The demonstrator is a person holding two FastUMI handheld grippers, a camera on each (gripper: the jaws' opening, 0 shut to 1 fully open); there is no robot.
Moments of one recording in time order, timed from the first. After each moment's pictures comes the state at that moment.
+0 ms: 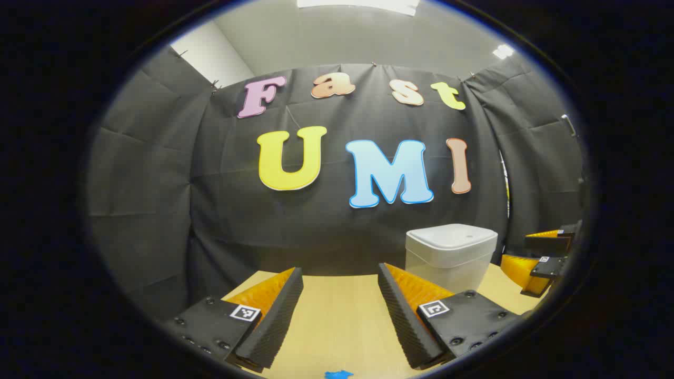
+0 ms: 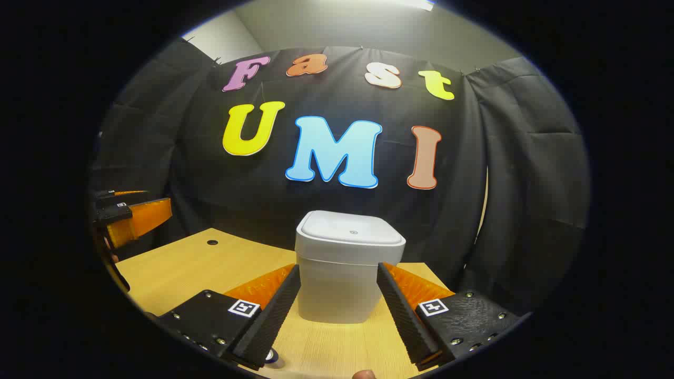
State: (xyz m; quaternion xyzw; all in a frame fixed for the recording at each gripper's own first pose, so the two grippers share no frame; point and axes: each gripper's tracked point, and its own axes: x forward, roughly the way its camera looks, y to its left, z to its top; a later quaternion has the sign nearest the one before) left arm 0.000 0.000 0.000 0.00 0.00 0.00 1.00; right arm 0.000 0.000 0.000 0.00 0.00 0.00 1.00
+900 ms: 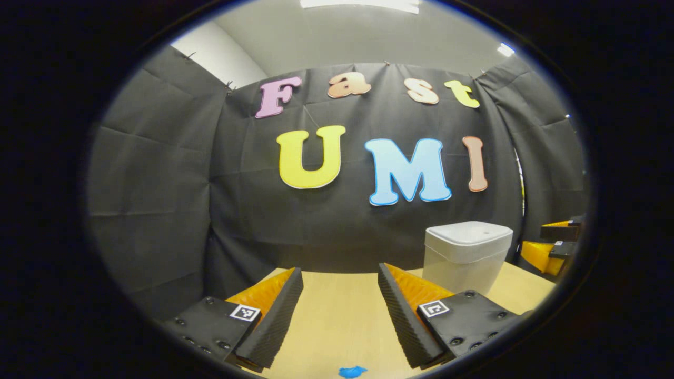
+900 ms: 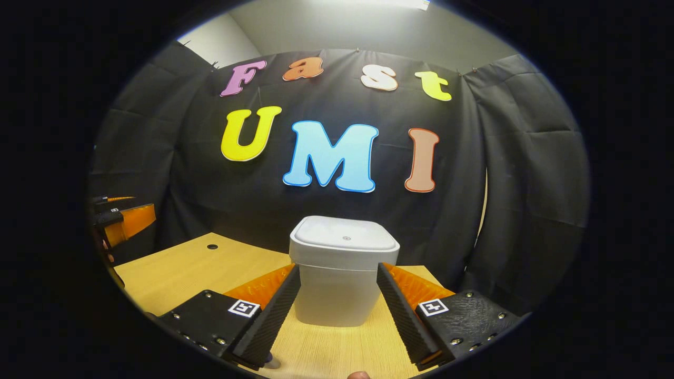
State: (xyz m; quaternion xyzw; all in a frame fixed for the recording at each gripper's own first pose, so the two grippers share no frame) left arm -0.009 0.034 -0.003 0.01 0.00 0.04 1.00; right arm 0.004 -0.009 0.011 0.00 -0.01 0.01 1.00
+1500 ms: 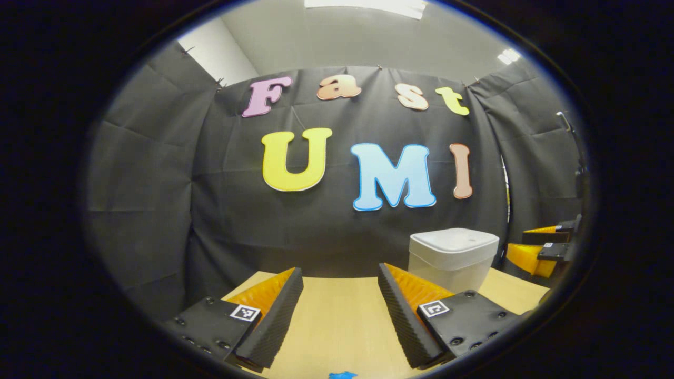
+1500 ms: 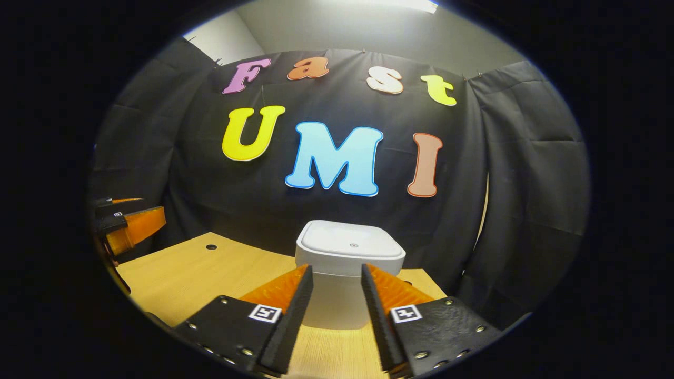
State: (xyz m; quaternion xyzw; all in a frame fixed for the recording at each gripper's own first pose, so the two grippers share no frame) left arm 0.007 0.023 0.002 -0.01 -0.01 0.00 1.00; right arm 0.007 0.005 0.027 -0.01 -0.02 0.00 1.00
